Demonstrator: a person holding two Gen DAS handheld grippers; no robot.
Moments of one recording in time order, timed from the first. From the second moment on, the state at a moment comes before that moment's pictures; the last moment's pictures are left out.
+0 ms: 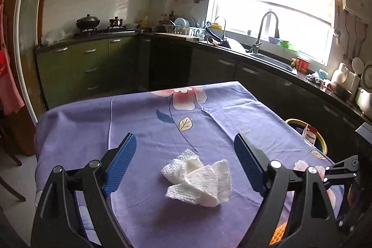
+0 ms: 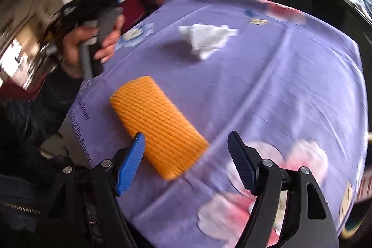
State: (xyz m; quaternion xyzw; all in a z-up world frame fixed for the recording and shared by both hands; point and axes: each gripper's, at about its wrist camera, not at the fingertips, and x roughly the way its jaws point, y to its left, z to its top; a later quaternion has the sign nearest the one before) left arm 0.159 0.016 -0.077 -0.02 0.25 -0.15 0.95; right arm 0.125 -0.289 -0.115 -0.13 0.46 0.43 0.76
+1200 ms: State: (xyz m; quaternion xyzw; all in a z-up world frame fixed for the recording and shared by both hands) left arm 0.163 0.031 -0.087 -0.05 0.26 -0.13 0.96; right arm 0.118 -0.350 -0.106 -0.07 0.46 0.31 0.83
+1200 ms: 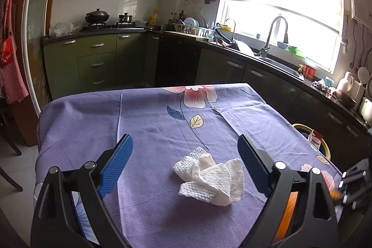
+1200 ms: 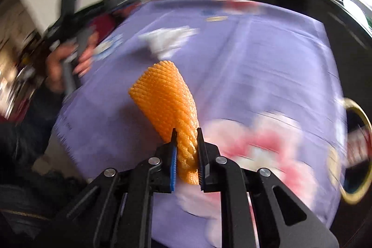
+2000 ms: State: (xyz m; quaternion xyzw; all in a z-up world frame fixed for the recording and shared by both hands) left arm 0.168 0.028 -0.094 -0.03 0.27 -0.13 0.95; right arm 0.168 -0.594 -0.121 -0.18 0.57 -0.13 0.79
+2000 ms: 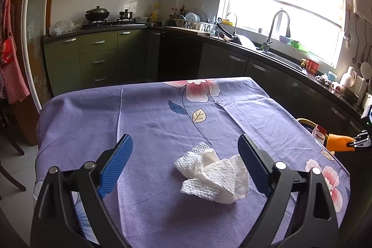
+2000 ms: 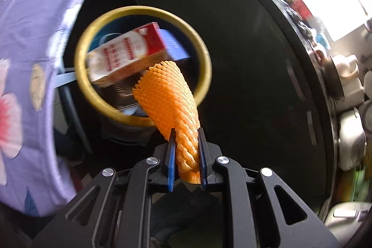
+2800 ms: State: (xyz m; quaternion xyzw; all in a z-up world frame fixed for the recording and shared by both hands) left arm 0.166 0.018 -0.097 -0.02 0.27 -0.13 0.95; right arm 0.207 -0.628 -0.103 0.00 0.46 -0.22 0.86
